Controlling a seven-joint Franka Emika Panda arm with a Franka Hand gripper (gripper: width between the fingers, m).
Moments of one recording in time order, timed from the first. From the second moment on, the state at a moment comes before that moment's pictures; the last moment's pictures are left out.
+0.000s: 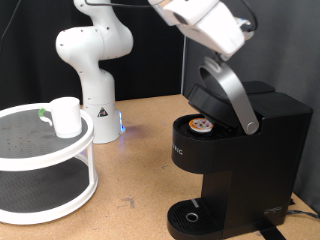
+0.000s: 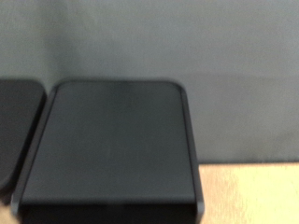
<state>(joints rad) 0.25 -0.14 -0.20 -2.09 0.76 1.96 -0.98</state>
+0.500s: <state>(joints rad) 0.23 -0.13 -0.22 -2.10 0.68 1.95 -1.00</state>
